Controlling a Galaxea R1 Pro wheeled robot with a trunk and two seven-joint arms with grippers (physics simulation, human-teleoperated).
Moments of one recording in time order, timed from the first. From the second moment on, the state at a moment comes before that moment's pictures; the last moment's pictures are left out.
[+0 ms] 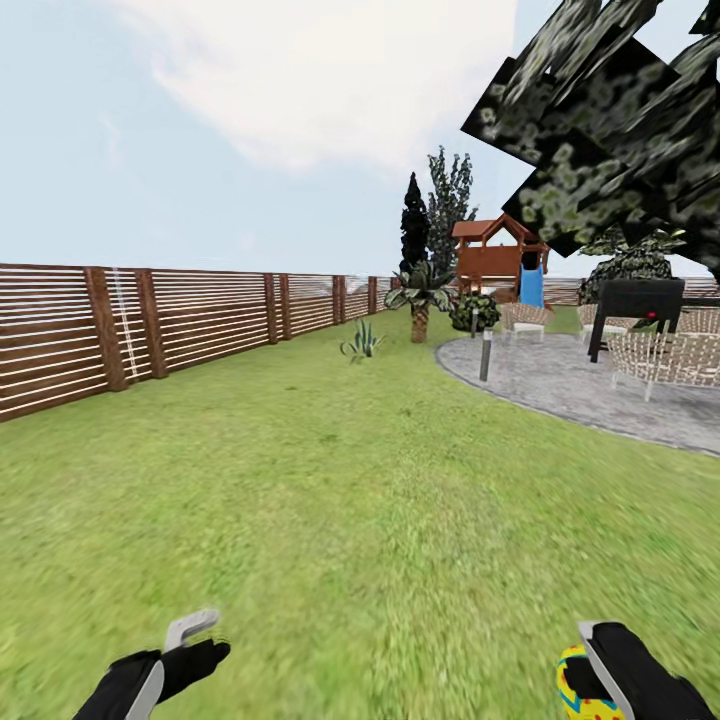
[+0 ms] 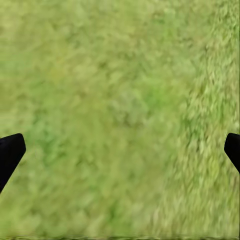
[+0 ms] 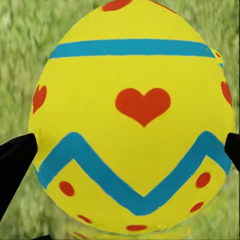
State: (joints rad) left arm -0.36 0.09 0.21 -0.66 0.17 0.48 -0.11; right arm -0.45 -0.26 -0.01 -0.58 0.01 0.72 -0.03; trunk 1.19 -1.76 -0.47
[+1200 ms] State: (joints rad) left arm -0.33 0.09 0.21 -0.63 0.17 0.42 -0.11; right arm -0.44 -0.28 -0.02 -0.59 0.01 0.67 -0.02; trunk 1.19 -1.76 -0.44
